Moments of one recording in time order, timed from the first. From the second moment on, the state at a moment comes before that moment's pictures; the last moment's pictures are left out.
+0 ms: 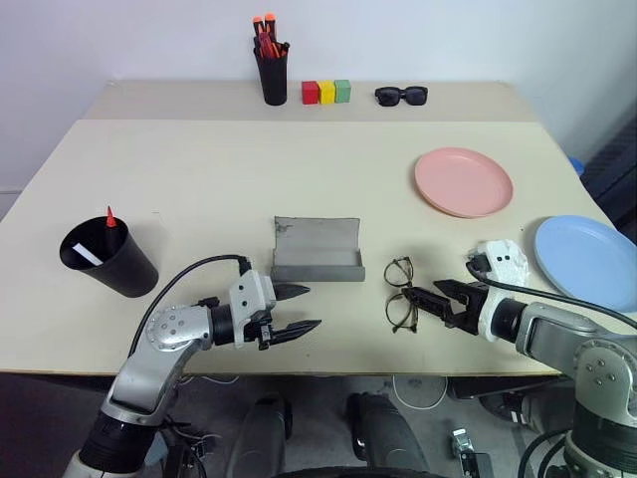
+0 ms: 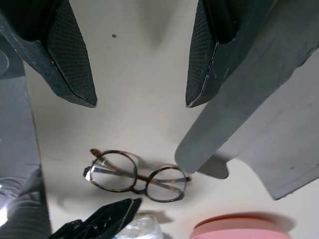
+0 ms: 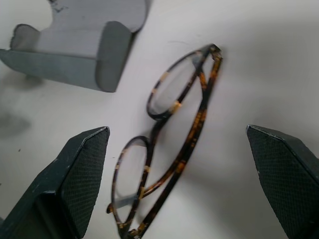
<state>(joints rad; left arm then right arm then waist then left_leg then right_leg) -0.04 0.51 -0.11 -0.35 -0.26 0.26 -0.98 -0.15 -0.47 -0.42 -0.54 0.76 1.43 0.37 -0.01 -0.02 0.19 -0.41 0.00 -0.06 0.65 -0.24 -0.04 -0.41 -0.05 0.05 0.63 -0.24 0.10</state>
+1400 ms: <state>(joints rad) 0.06 0.48 0.01 -0.38 -0.27 0.26 -0.68 -0.82 -0.58 0.48 -0.11 0.21 0.60 0.81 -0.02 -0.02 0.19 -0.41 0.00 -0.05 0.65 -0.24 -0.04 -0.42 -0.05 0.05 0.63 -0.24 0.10</state>
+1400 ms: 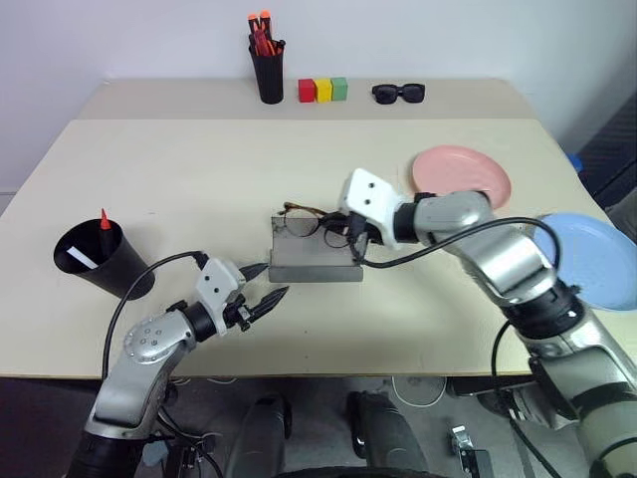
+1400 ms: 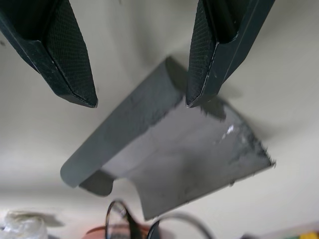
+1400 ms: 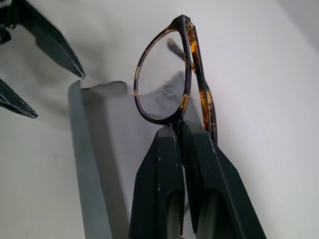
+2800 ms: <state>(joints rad) -1.04 0.24 -0.09 0.47 -0.30 0.96 -0.49 -0.24 -0.67 0.13 -0.63 0.22 0.78 0.75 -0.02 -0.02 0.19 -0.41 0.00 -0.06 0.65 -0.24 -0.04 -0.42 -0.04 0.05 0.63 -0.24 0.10</state>
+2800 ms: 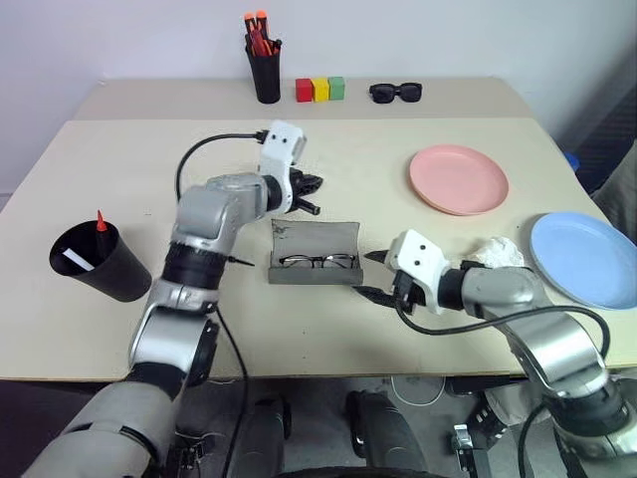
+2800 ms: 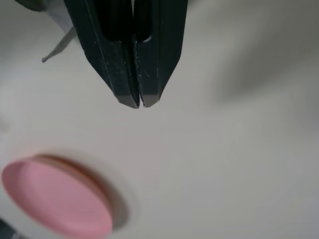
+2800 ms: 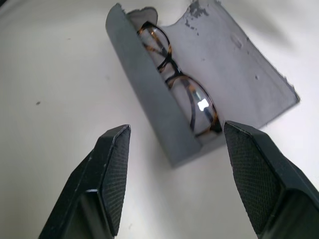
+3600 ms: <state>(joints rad) -0.57 0.44 -0.14 -0.24 -0.35 1.08 -0.63 -0.21 -0.67 0.03 -0.56 0.25 0.79 0.63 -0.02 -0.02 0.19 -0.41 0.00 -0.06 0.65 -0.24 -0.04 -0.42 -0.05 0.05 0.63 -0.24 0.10</state>
